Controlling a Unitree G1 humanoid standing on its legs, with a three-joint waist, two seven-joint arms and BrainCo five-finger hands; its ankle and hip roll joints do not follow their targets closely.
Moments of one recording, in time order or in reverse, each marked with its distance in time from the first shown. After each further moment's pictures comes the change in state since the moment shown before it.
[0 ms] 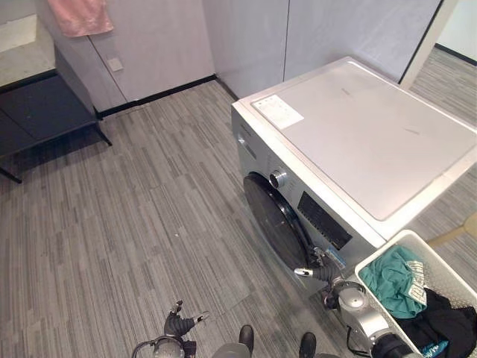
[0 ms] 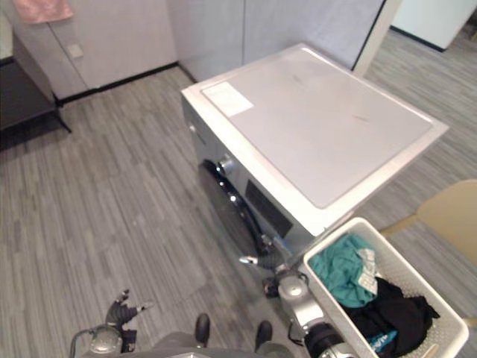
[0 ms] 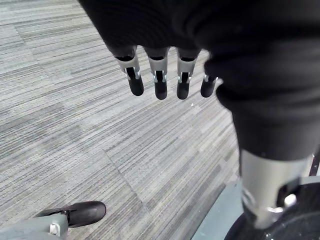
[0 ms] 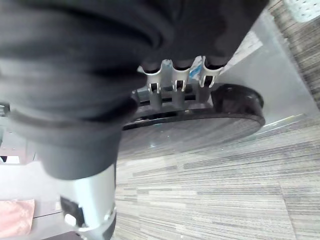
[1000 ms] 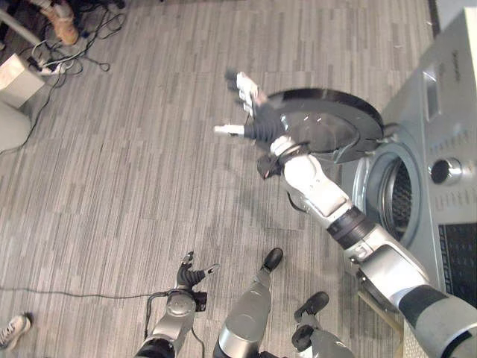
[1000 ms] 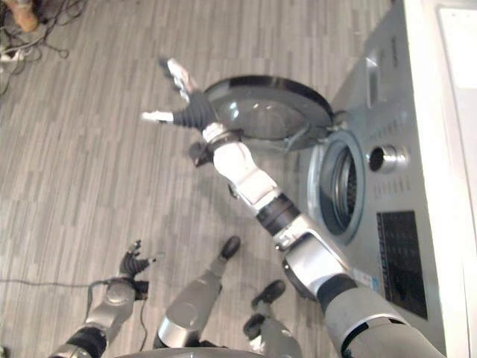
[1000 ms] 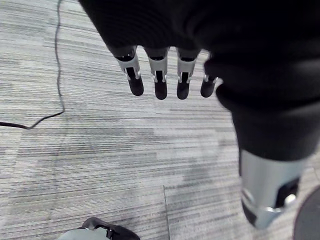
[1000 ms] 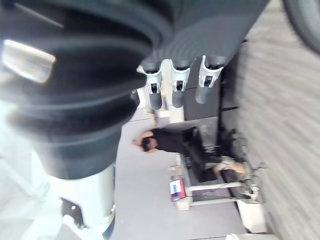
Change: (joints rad) left arm -0.239 0.048 -0.096 -0.012 -0.112 -0.044 0.054; right arm -0.859 0.066 0.166 -0.201 0.184 -0.123 -0.079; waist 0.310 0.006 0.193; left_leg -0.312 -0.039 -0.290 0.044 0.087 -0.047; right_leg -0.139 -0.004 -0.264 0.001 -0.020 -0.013
